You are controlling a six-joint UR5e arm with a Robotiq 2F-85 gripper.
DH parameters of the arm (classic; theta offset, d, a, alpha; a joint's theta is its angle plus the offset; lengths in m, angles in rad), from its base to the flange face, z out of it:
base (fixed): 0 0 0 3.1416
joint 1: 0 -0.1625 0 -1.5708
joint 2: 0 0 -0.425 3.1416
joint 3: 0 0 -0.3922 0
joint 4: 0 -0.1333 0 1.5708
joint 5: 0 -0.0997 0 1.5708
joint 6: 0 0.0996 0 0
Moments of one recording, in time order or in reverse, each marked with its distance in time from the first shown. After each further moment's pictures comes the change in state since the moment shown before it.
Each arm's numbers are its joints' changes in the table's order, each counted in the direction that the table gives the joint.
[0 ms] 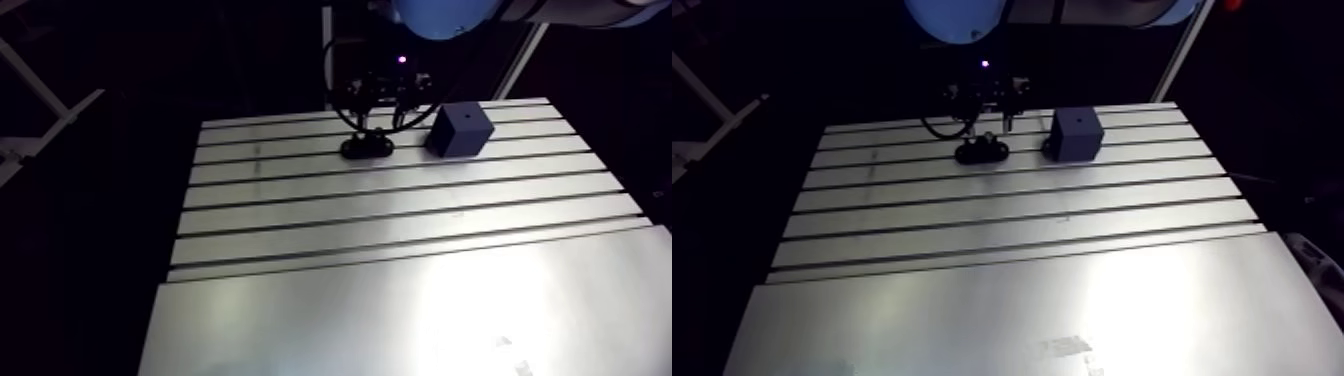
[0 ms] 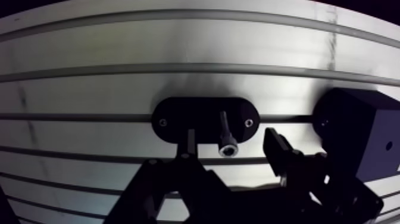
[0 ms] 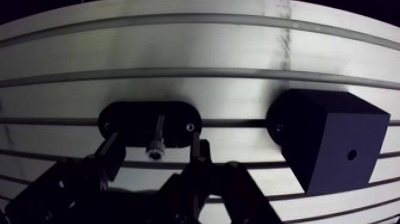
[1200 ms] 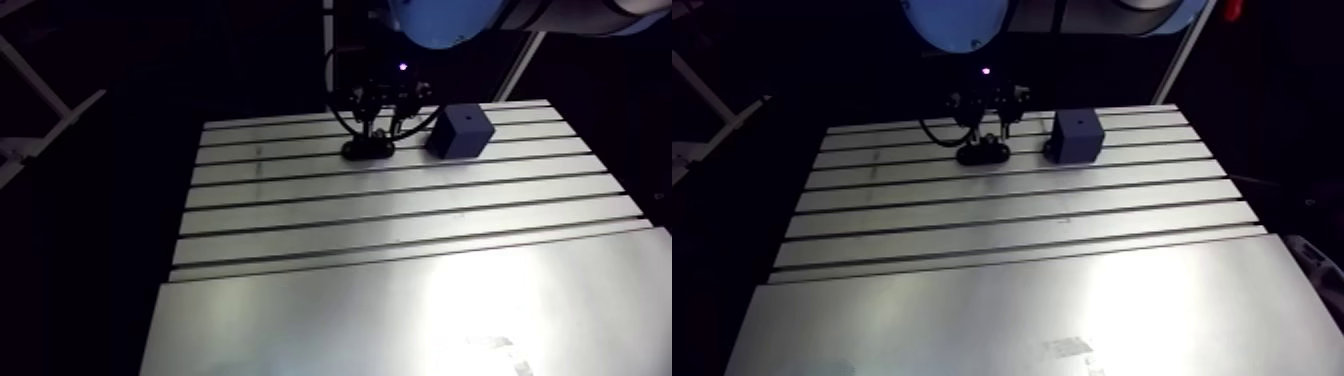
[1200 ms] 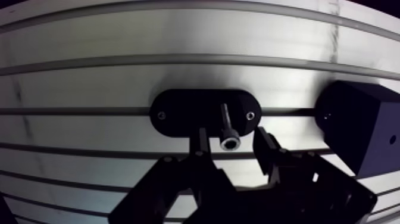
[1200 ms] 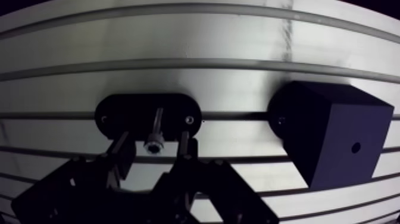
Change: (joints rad) arm -0.004 -0.006 -0.017 0.001 0.013 0.002
